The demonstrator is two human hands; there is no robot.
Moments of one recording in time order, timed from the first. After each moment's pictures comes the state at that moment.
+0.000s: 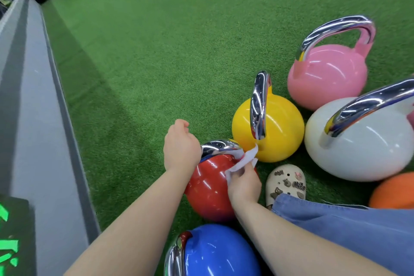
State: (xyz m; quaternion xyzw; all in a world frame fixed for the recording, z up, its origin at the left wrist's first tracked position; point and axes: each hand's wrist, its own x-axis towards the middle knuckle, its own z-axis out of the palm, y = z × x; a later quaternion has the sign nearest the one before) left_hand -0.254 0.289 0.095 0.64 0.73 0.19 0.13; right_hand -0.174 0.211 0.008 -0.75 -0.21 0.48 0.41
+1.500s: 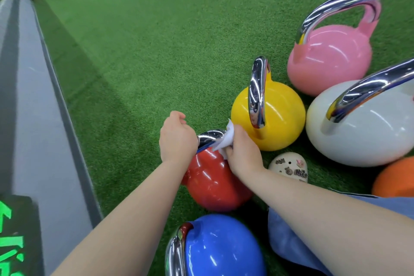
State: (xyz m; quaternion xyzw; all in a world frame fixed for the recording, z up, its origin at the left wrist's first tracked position) left_hand -0.256 0.295 0.092 0.62 0.74 0.20 0.14; right_hand -0.145 0.242 0.017 -0.69 -0.51 0.33 0.40
